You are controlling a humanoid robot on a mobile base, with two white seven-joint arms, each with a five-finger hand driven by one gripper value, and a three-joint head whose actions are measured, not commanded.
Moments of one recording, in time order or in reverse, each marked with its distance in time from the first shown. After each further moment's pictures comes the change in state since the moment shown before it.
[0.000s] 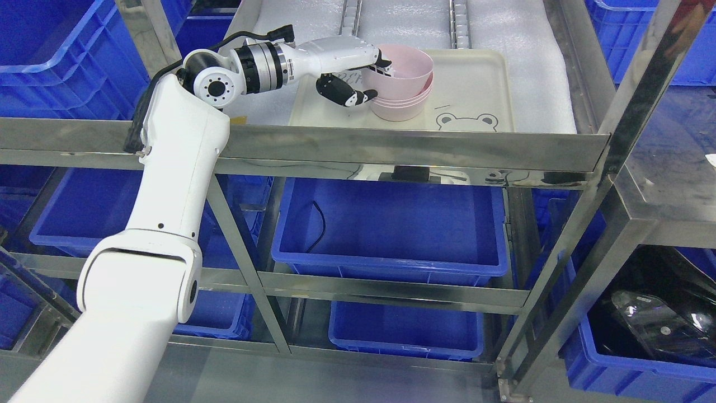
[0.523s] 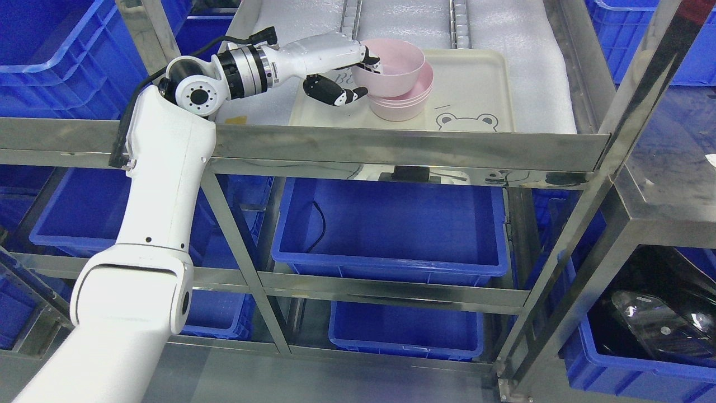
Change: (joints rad) left arm 0.044 0.027 0.029 -0.089 0.050 0.000 -0.009; right arm 0.000 0.000 0.000 0.000 0.000 0.000 0.000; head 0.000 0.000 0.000
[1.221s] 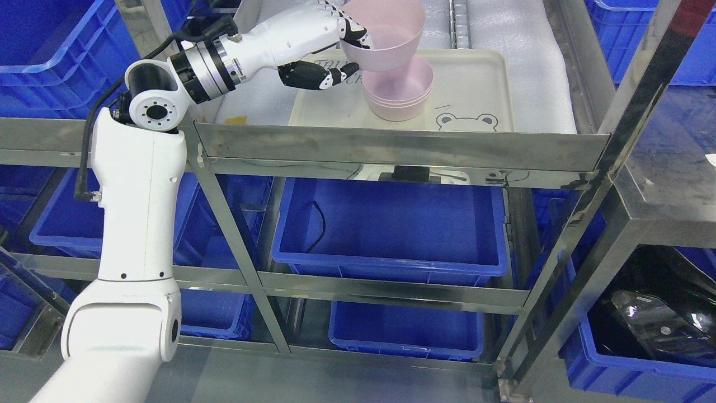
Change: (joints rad) left arm 0.129 0.062 0.084 -0.316 0.135 0.000 -0.016; right arm 0.000 0.000 0.000 0.000 0.000 0.000 0.000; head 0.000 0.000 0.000
